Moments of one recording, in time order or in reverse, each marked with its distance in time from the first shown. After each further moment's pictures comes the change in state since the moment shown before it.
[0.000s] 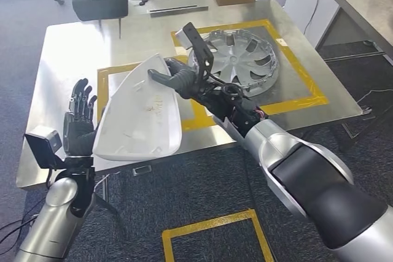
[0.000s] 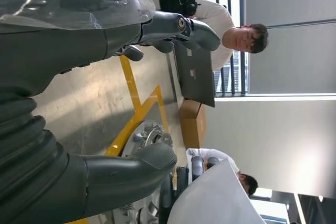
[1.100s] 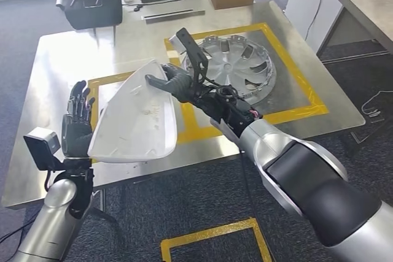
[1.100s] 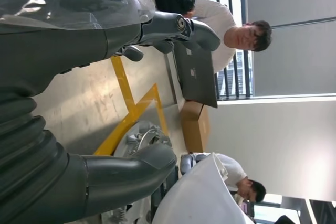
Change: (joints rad) left arm -0.008 -0.003 -0.003 0.025 0.003 -0.002 -0.010; right arm -0.013 0.018 0.014 0.066 0.003 -0.002 -0.004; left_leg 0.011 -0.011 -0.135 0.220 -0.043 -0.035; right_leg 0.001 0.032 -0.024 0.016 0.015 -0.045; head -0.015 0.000
